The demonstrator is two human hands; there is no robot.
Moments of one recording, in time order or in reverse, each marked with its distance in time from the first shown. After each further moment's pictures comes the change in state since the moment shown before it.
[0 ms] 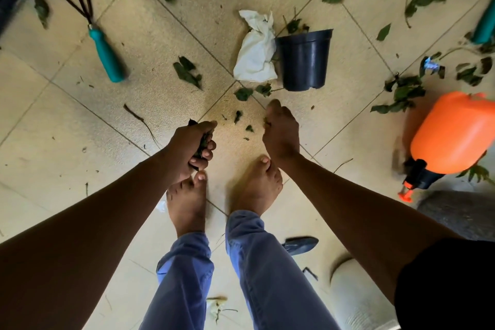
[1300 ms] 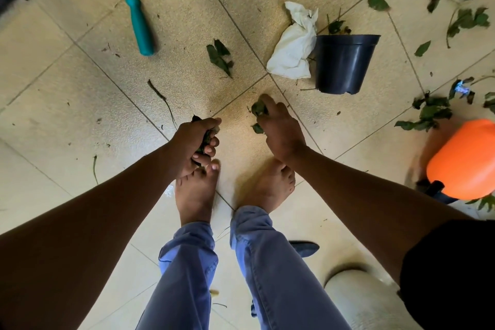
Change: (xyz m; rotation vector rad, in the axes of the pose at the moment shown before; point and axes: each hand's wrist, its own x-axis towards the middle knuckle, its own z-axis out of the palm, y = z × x) left_hand 0.002 -0.020 -0.046 -0.142 0.022 -0.019; right_hand 0.004 -0.030 0.020 -0.406 -0.252 -0.536
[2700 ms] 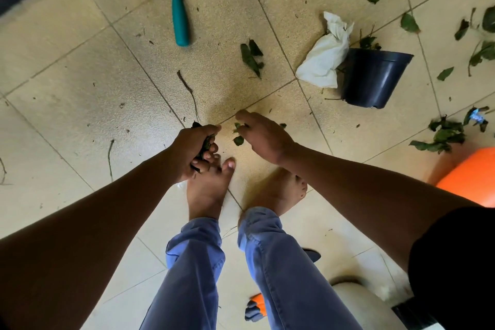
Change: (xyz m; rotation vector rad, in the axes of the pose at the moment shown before) left_hand -0.002 -0.021 -0.056 -0.086 0.022 0.014; right_hand 0.039 -0.055 0.024 -0.006 -0.010 -0.515
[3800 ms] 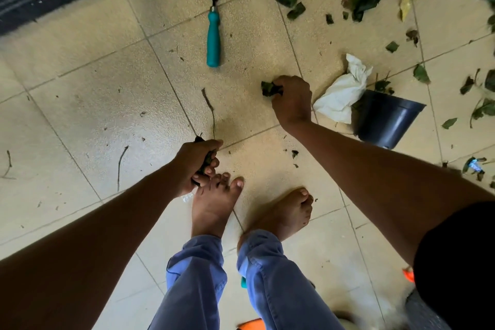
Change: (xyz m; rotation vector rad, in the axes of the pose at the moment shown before) left_hand -0.002 0.007 -0.034 -0.105 -0.025 0.025; right_hand 0.095 0.049 -0.057 0.276 0.399 0.692
